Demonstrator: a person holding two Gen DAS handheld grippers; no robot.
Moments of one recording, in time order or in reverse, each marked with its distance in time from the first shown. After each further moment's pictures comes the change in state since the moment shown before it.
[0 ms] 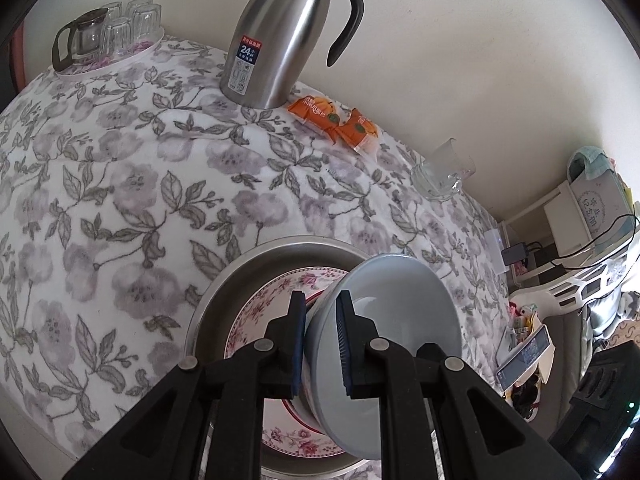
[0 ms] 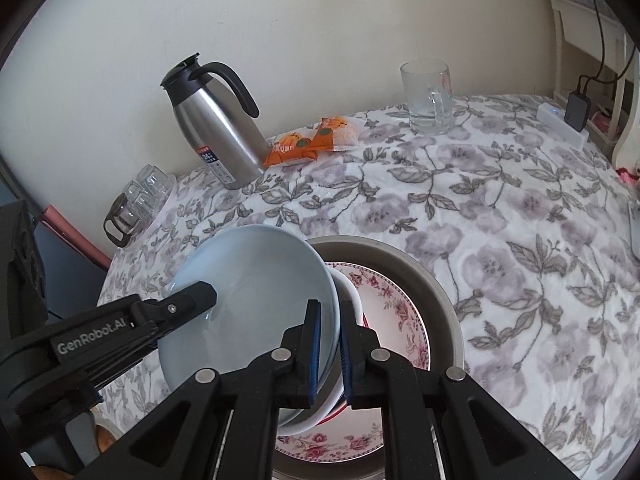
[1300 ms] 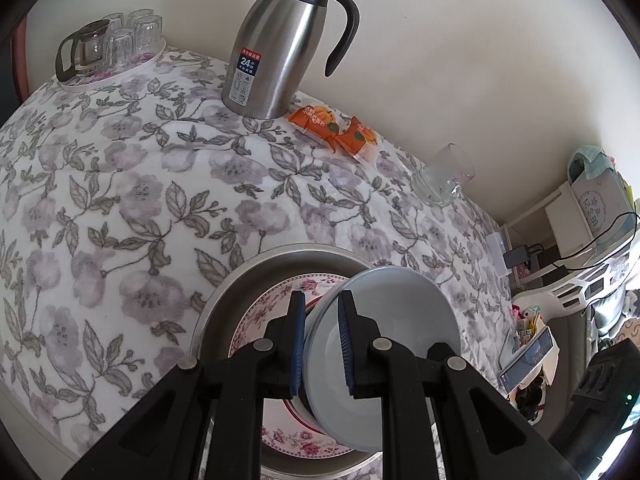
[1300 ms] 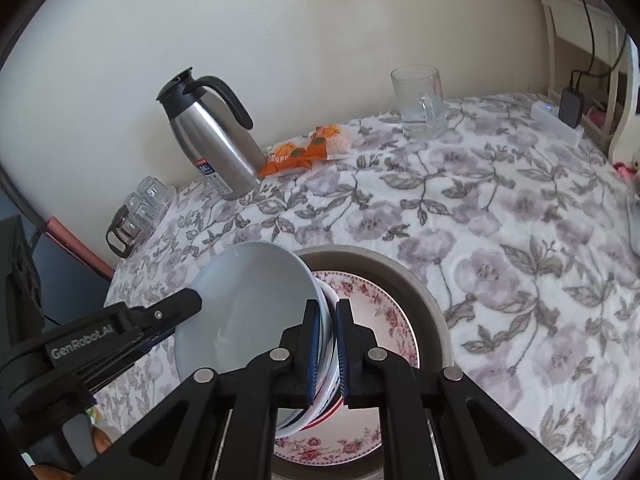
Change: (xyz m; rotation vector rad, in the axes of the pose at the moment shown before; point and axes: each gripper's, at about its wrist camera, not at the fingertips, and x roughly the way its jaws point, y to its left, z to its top) left arm -0.008 -0.004 0.000 0.017 -0.029 0.017; right arm -0.007 -0.011 0.004 0.026 -0.024 0.016
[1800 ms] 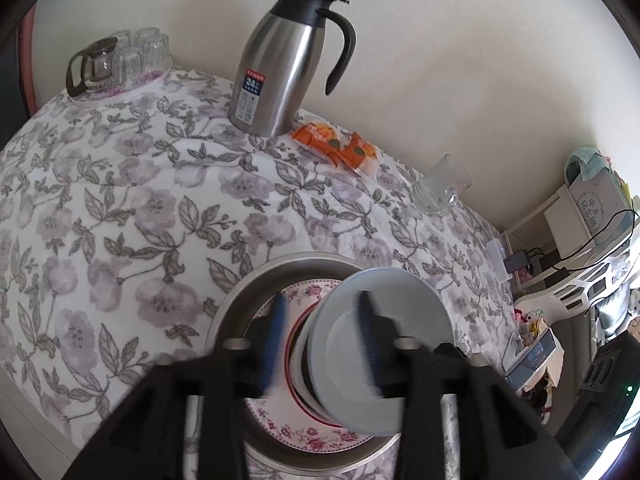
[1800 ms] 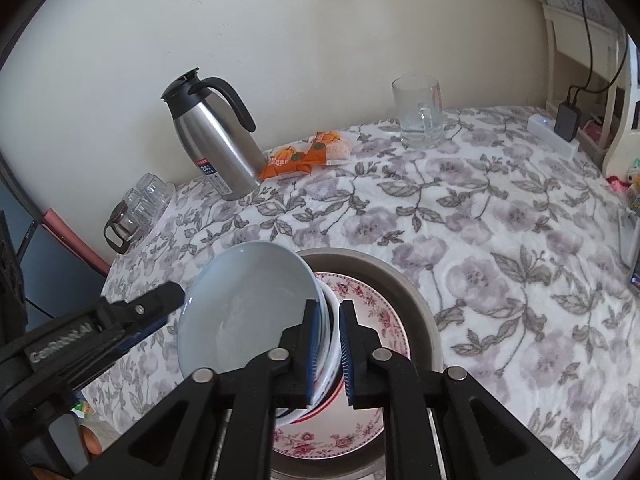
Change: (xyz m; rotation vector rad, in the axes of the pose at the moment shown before) left arm -0.024 -0.002 -0.007 0.017 -0.069 0.029; right arm -0.013 0.002 -0.002 -0.032 -0.020 -0.034
